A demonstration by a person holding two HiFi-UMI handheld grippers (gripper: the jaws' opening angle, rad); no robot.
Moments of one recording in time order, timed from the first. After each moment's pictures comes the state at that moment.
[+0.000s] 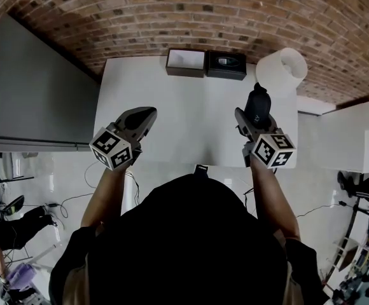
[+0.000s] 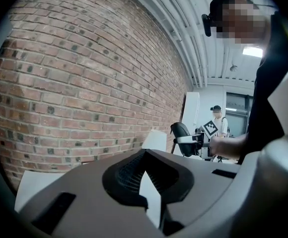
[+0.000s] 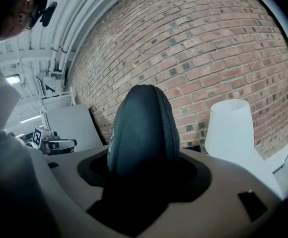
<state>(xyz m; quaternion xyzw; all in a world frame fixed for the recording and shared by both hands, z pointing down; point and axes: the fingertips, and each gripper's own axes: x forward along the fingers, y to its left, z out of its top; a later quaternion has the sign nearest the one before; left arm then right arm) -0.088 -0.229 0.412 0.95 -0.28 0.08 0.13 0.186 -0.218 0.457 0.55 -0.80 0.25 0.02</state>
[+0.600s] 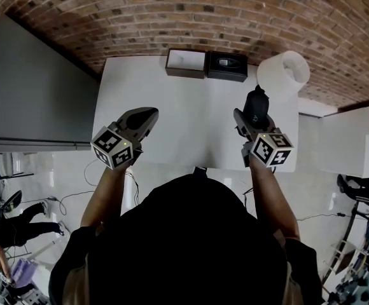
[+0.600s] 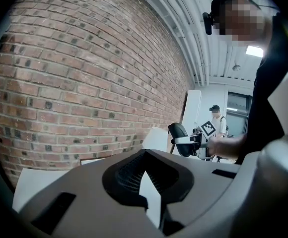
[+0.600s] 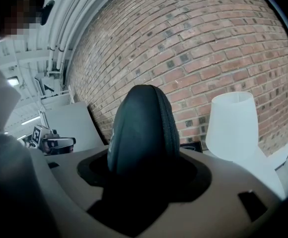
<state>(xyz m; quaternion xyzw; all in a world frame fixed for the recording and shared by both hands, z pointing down) -0.074 -0.243 0.423 0.94 -0.28 0.09 0.15 0.193 -0.238 0.478 0.54 -0.80 0.27 0.03</state>
